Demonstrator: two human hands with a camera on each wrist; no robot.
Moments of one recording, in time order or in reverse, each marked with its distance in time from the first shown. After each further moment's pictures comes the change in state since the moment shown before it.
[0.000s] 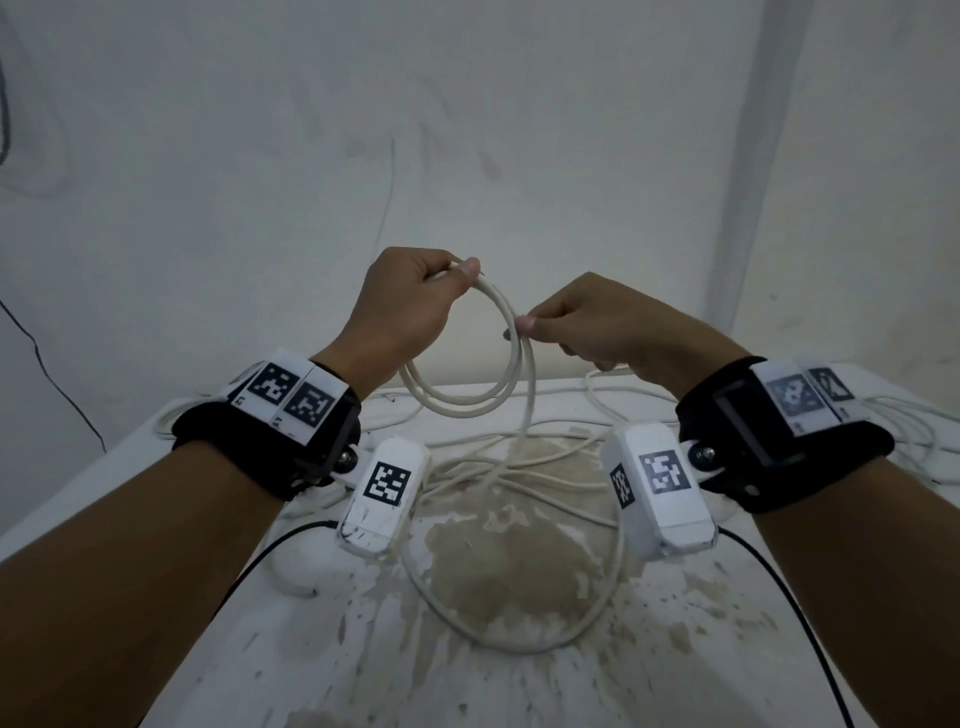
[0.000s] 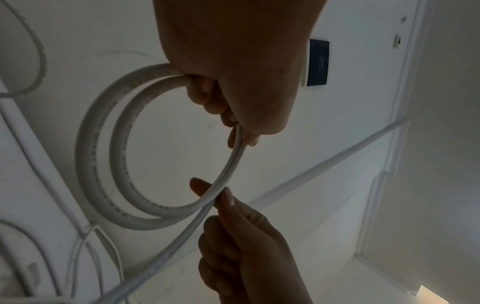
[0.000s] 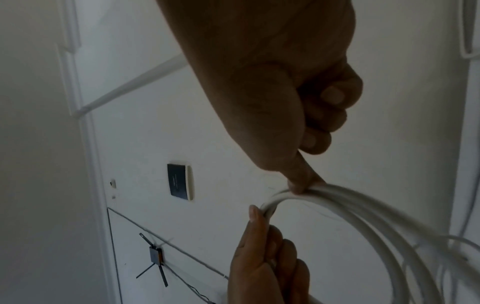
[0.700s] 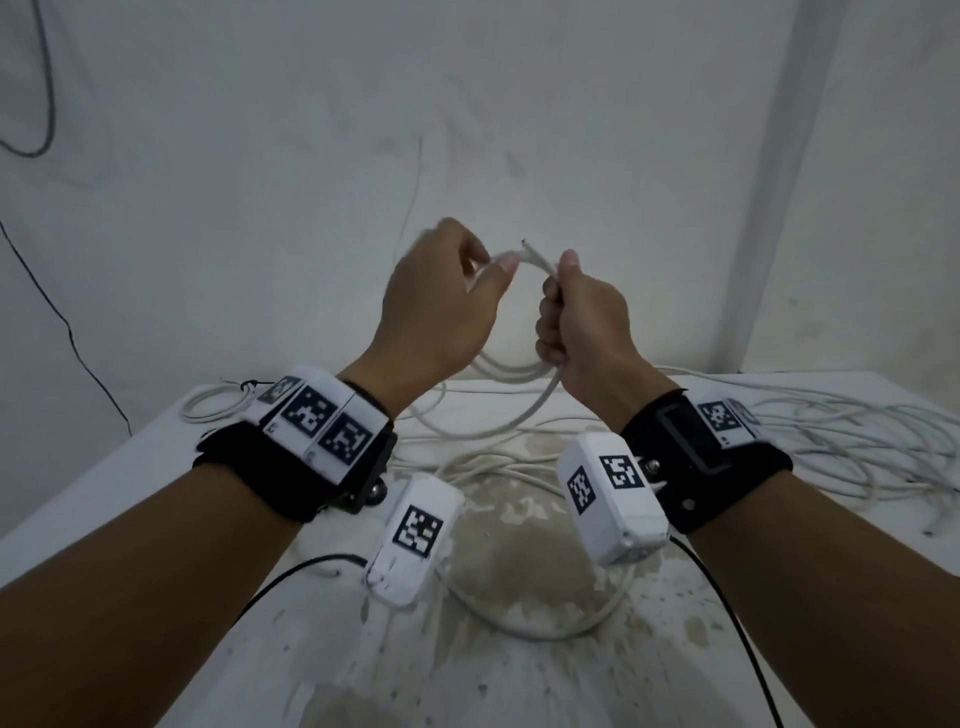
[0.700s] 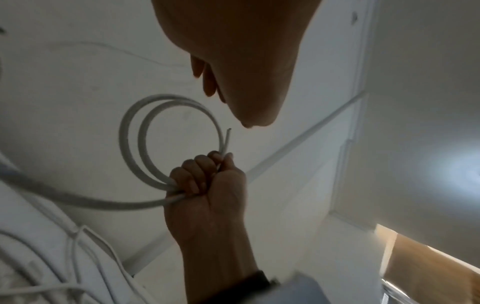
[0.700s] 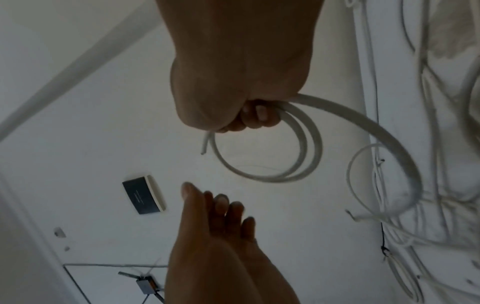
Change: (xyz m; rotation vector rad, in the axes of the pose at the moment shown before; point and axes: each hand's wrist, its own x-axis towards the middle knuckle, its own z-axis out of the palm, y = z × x) left_hand -0.027 0.018 -0.005 0.308 0.099 0.104; right_hand 0.015 -0.020 0.058 1.042 0.366 0.051
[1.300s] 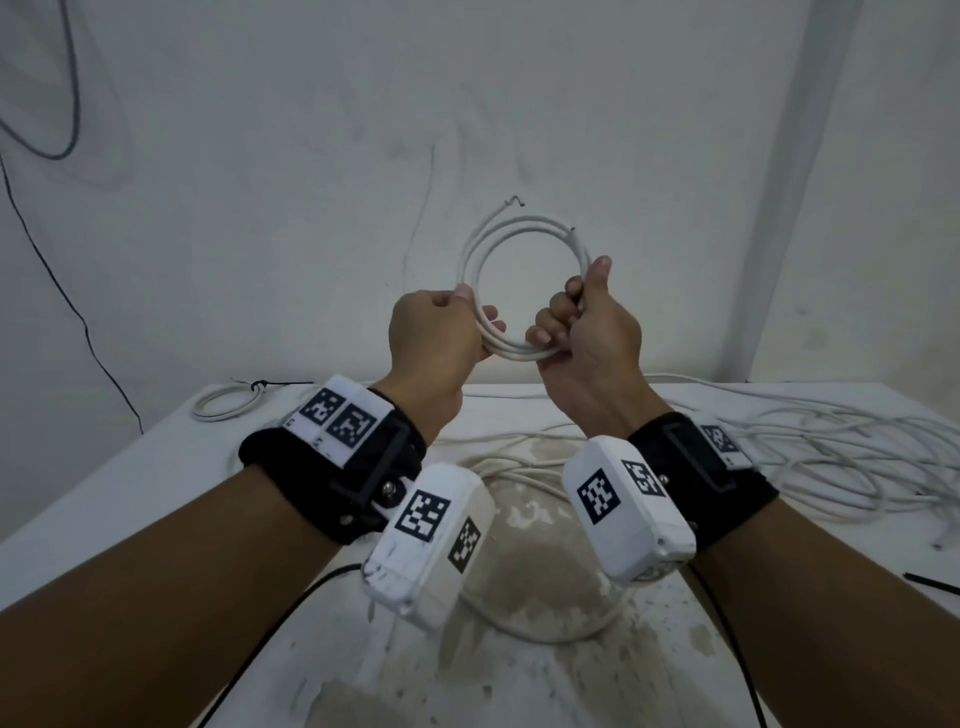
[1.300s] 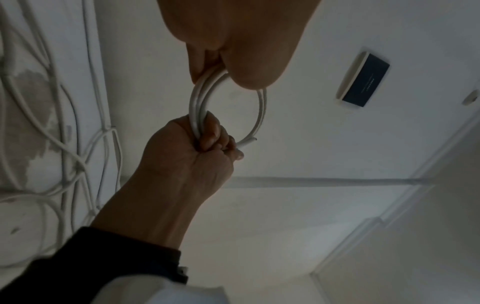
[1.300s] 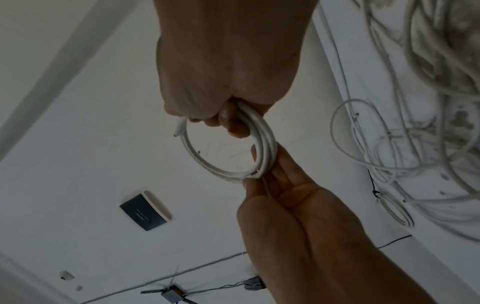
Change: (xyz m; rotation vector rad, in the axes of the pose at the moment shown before) left_hand -0.015 0.004 0.013 -0.792 0.148 -0.673; right_hand -0.010 0.005 0.010 0.558 0.020 0.070
